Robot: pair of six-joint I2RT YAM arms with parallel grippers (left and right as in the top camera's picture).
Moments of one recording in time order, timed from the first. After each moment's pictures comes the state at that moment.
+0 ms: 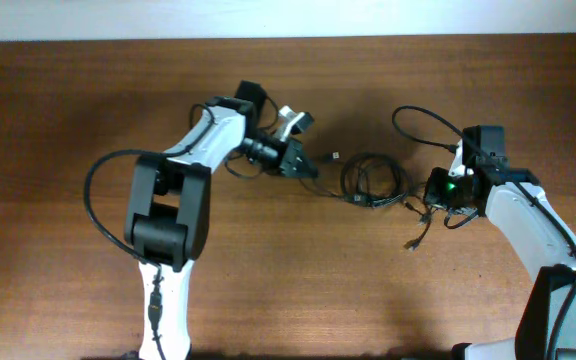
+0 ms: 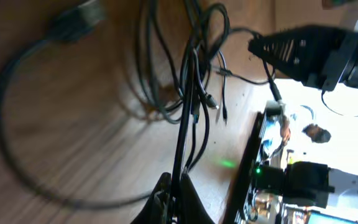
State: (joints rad) left arm -0.26 2.28 1.69 -0.94 1.02 0.20; right arm -0.05 1.61 0.95 -0.58 -0.11 0.30
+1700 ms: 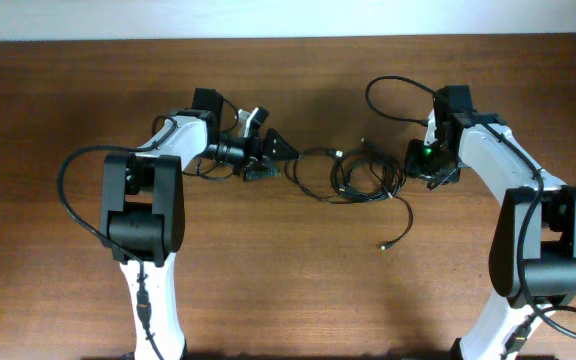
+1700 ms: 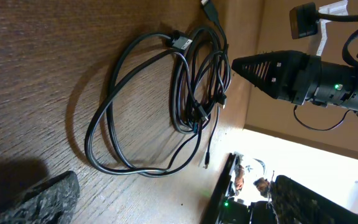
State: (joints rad) left arm -0.10 2.28 1.55 -0.74 1.11 -0.07; right arm 0.02 1.98 1.35 -0.77 -0.13 0.25
